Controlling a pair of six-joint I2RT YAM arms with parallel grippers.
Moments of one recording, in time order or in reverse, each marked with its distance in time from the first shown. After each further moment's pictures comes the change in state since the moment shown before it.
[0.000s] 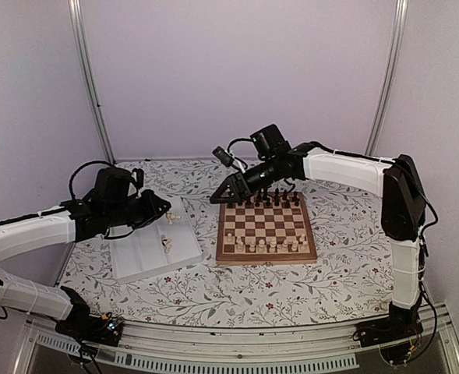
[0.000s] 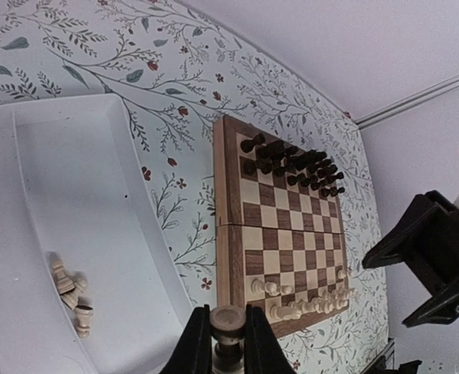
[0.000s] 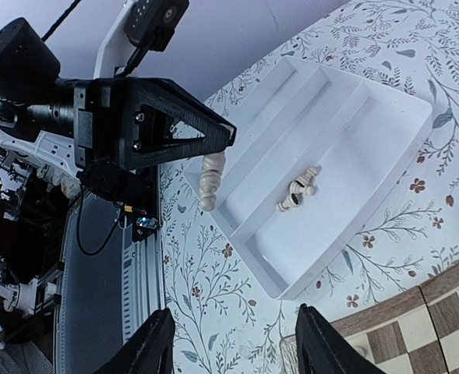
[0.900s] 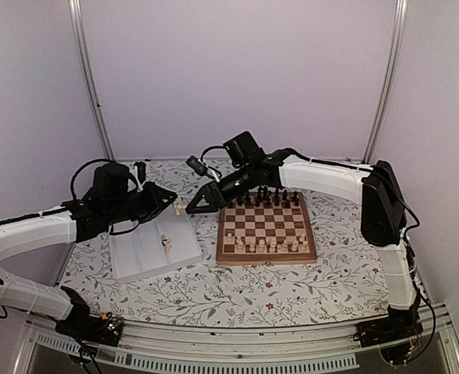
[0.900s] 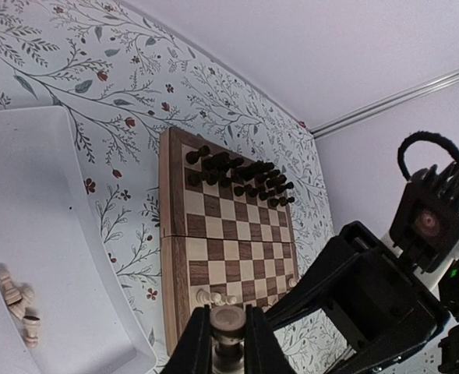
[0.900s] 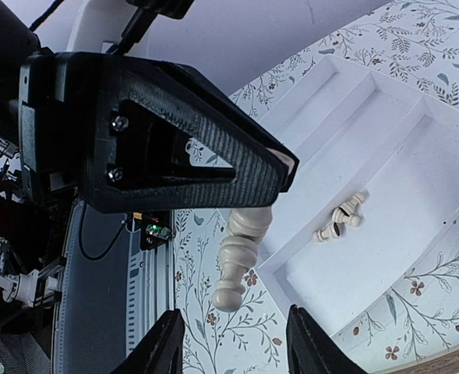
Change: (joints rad) left arm -0.016 0.005 0.000 0.156 0.058 -0.092; right arm 0.132 0.151 0.186 0.011 0.025 0.043
